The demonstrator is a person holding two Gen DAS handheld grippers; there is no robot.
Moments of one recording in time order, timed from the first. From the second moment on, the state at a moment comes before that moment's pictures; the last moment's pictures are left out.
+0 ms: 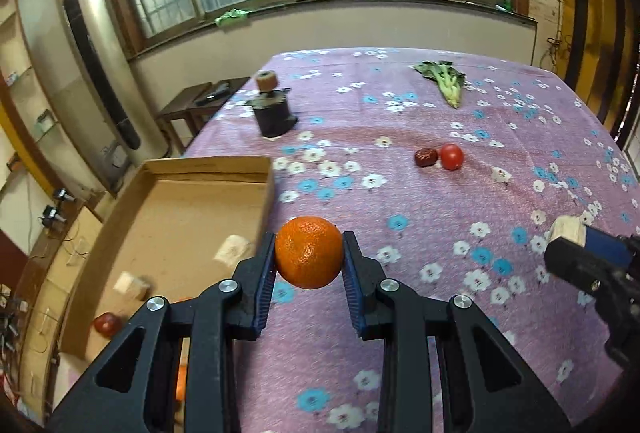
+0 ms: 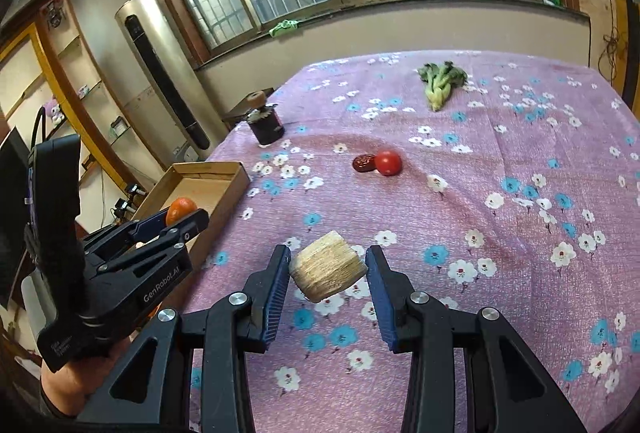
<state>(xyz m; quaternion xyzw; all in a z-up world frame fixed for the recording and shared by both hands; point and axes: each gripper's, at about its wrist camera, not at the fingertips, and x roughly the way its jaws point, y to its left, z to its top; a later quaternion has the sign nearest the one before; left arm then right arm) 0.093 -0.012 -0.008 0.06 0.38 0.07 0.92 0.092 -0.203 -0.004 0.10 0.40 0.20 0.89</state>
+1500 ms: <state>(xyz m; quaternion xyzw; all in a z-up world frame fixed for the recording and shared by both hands) 0.039 0.093 0.003 0.03 0.34 0.16 0.92 0.058 -0.084 0.016 0.03 0.39 0.29 0.88</state>
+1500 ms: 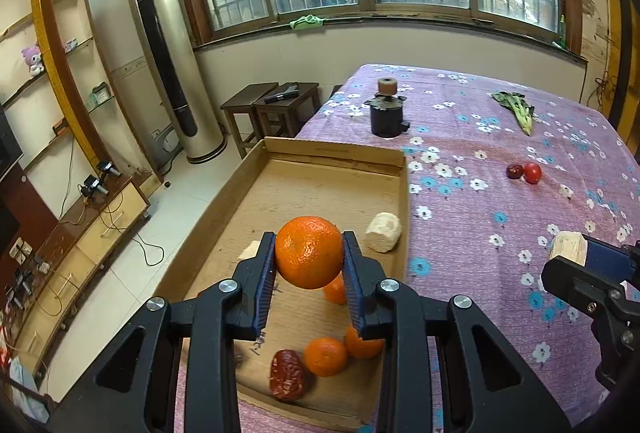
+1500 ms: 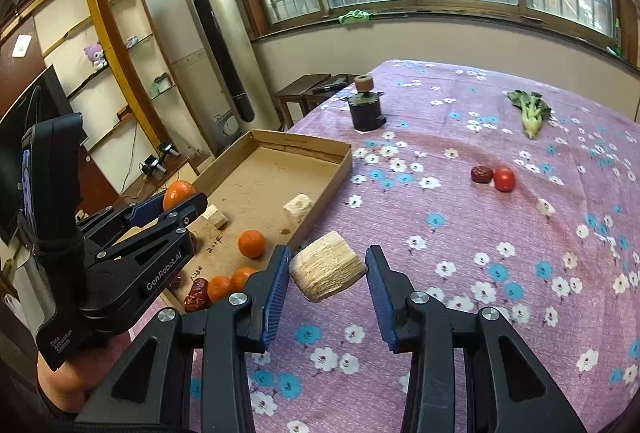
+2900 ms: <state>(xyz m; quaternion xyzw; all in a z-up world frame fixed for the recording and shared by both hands) 0.045 0.155 -0.006 0.01 0.34 0.21 0.91 0.085 -0.006 0.014 0.00 0.38 0.34 0.86</state>
